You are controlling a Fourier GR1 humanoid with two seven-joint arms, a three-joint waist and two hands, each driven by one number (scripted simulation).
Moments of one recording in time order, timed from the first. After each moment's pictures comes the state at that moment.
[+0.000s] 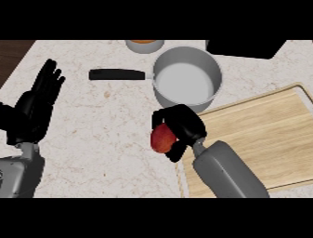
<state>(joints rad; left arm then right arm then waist) -0.24 0.21 0.04 -1.60 0.10 0.11 0.23 -0.50 -0.03 0.46 -1.16 0.81 0.08 0.06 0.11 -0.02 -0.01</state>
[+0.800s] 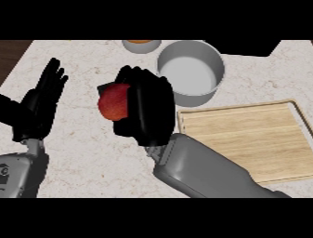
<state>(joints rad) -0.27 0.20 0.04 -1.56 0.08 0.13 0.23 -0.85 0.00 0.70 -1.39 0.93 -0.41 0.96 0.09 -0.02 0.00</state>
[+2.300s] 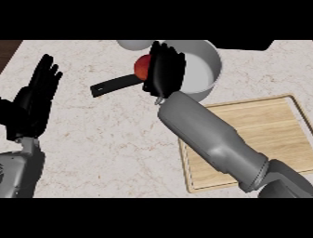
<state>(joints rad) -0.28 0.20 0.06 -1.57 0.08 0.13 0.22 -1.13 -0.01 0.74 -0.68 0.94 -0.65 1.04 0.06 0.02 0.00</state>
